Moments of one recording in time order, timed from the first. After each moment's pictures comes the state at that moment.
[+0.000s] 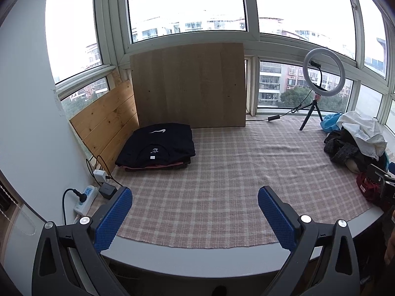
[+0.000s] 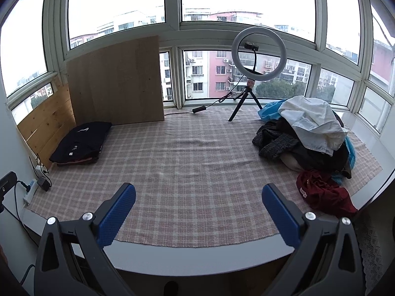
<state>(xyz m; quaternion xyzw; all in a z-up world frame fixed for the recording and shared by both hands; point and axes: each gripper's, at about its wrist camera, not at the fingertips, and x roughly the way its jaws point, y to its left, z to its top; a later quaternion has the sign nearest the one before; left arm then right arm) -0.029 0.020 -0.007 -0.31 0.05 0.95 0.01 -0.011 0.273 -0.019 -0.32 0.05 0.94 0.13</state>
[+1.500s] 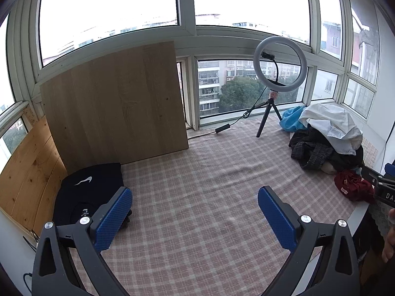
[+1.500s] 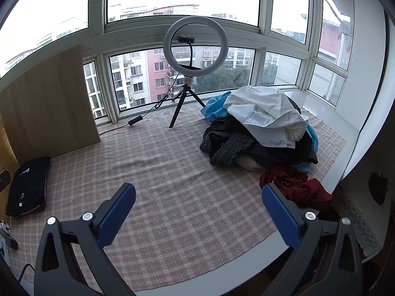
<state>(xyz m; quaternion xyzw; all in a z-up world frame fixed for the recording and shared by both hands) -0.199 0.103 -0.011 -0.32 0.09 0.92 0.20 -0.088 0.336 -0.019 -0.33 0.09 0.89 0.31</state>
